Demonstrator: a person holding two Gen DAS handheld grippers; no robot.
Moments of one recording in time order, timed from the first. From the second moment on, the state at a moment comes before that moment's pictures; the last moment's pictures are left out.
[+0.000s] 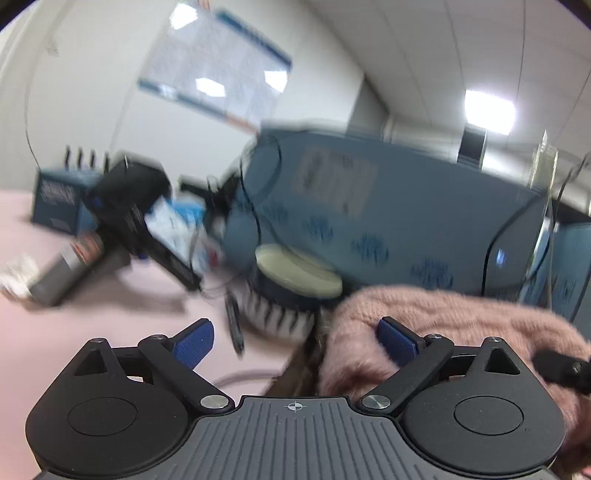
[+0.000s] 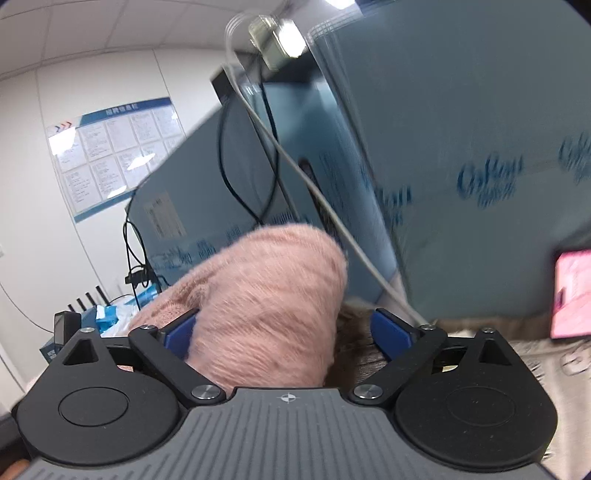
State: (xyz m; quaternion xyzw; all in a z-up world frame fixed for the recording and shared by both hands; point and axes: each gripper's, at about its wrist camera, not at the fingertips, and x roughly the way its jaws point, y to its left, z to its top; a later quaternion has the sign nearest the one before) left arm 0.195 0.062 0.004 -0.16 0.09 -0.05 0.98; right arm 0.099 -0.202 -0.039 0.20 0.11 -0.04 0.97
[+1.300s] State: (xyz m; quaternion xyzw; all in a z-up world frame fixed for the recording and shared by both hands) left arm 0.009 -0.046 0.005 0.01 -0.05 0.05 1.00; right arm -0.030 -0.215 -0.059 0.10 -0.01 -0.04 0.99
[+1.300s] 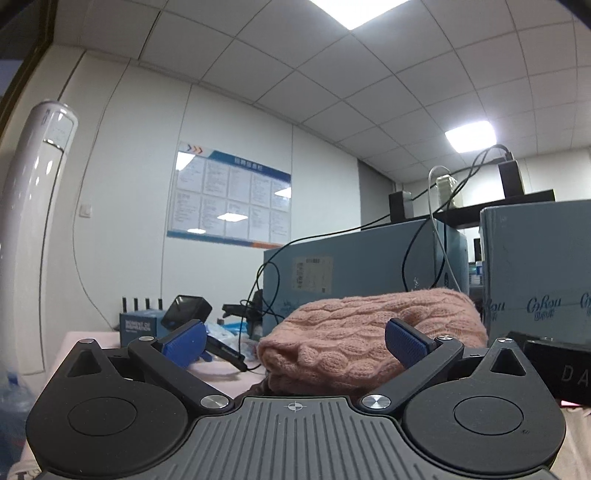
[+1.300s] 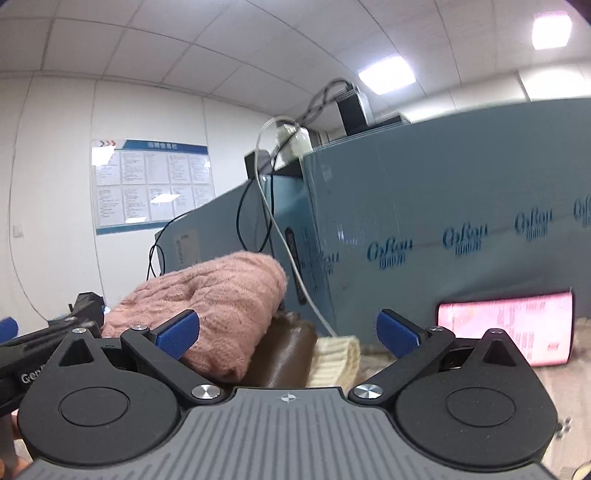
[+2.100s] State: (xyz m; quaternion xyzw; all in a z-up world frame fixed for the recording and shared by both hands) left arm 0.011 -0.043 0.004 0.01 -0.05 0.07 1.00; right arm -0.023 -0.216 -0.061 0.08 0.00 -0.05 1.00
